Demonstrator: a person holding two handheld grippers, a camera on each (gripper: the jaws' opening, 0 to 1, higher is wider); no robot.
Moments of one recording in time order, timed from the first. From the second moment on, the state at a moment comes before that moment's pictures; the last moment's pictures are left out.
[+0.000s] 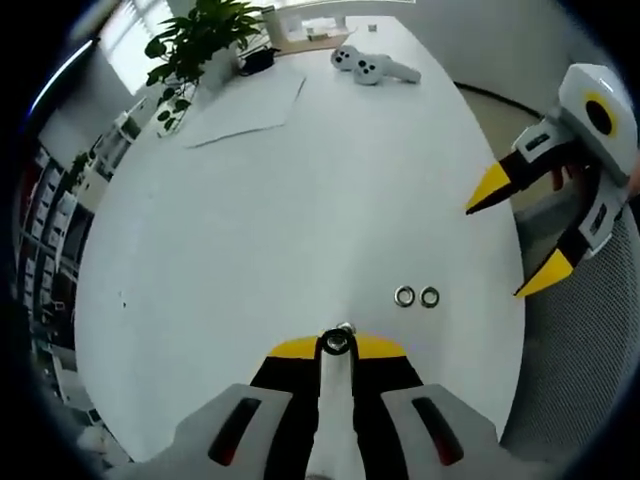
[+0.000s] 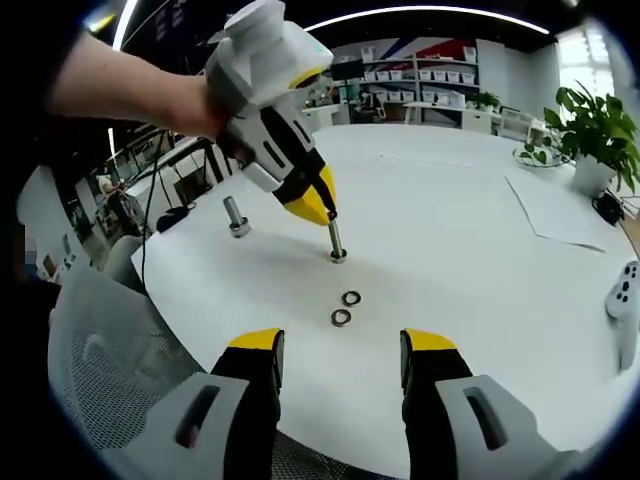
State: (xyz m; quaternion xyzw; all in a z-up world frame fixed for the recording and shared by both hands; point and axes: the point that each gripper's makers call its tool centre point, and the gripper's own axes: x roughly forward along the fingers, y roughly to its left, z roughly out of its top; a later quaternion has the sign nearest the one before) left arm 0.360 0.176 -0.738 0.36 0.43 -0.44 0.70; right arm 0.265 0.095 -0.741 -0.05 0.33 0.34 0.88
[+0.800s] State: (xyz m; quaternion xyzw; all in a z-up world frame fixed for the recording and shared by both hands) left arm 0.356 0.185 -0.775 0.38 0.48 -0.44 0.66; right arm 0.266 0.093 -0.741 -0.05 0.33 0.33 0.88
